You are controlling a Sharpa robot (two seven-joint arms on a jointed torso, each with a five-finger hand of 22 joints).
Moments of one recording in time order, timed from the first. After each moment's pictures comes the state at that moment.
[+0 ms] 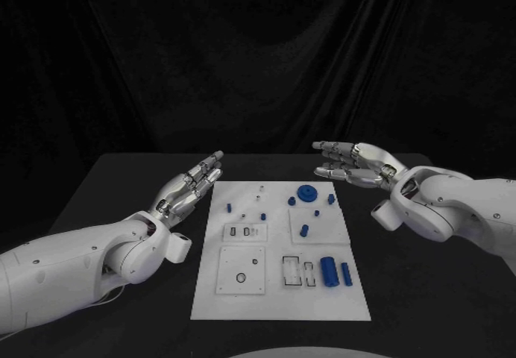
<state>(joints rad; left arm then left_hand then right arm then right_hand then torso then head) 1.15 -0.89 -0.21 1.52 -0.20 -0.15 0.67 1.28 0.28 -0.26 0.29 0.35 0.18 -0.05 0.02 0.02 0.00 -0.11 0.00 0.00 0.00 -0.03 0.00 0.00 0.15 0.00 -0.03 0.01 0.00 1.37 -1.03 -0.25 1.65 -0.64 -0.29 0.25 1.38 0.15 -0.23 0.16 0.41 0.35 0.05 0.04 0.04 0.14 0.16 0.03 0.03 0.29 0.20 0.06 0.04 0.17 0.36 0.29 0.14 0.07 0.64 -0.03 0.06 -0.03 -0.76</state>
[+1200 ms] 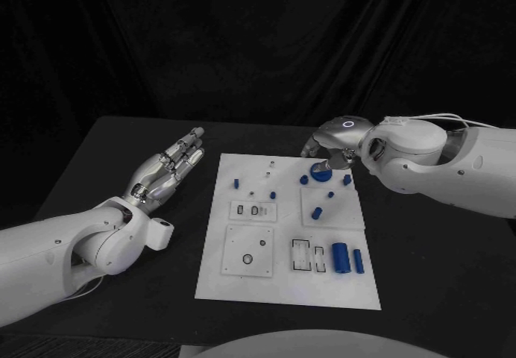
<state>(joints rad) 1.20 -0.95 -0.21 1.60 -0.22 -0.19 0.67 1.38 0.27 -0.24 0.28 0.47 0.19 -0.04 0.02 0.02 0.00 -0.09 0.00 0.00 0.00 -0.03 0.00 0.00 0.15 0.00 0.01 0.01 0.00 1.47 -0.93 -0.25 1.62 -1.77 -0.13 -0.17 1.40 -0.02 0.05 0.04 0.15 0.83 0.05 0.07 0.08 0.97 0.06 0.07 0.07 1.41 -0.05 0.87 0.66 0.17 1.33 0.06 0.67 0.43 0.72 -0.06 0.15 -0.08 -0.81</state>
